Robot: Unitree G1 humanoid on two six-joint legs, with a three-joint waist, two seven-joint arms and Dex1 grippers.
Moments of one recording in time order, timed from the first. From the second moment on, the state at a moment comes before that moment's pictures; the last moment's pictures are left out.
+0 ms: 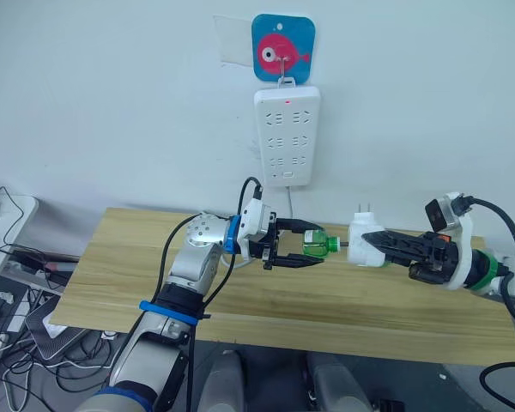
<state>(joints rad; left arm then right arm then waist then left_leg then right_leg) -0.61 0.23 -0.19 0.30 -0.38 -0.12 -1.43 -0.23 -0.87 -0.25 -0.08 1.94 1.26 0.25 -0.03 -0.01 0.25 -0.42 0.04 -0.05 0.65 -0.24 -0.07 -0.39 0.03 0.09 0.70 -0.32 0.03</state>
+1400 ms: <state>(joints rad) -0.60 0.24 -0.18 0.29 -0.37 -0.12 -1.45 -0.32 -0.86 -0.13 -0.16 1.95 1.21 0.13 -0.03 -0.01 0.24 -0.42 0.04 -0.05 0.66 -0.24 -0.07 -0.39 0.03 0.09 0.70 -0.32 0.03</state>
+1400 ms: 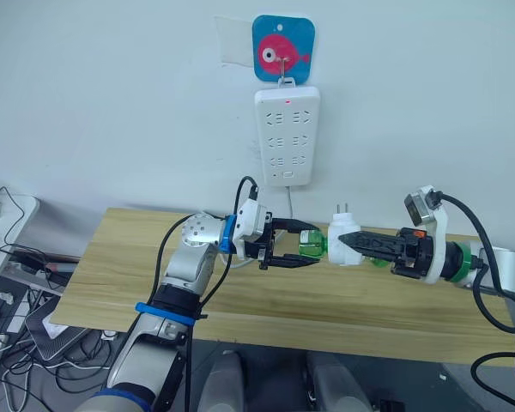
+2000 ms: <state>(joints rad) -0.60 0.18 -0.19 0.26 -0.39 -0.01 -1.38 -0.37 -0.88 -0.05 -0.15 1.95 1.25 0.18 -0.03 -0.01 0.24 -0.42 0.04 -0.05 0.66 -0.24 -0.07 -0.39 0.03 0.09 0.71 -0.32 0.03</state>
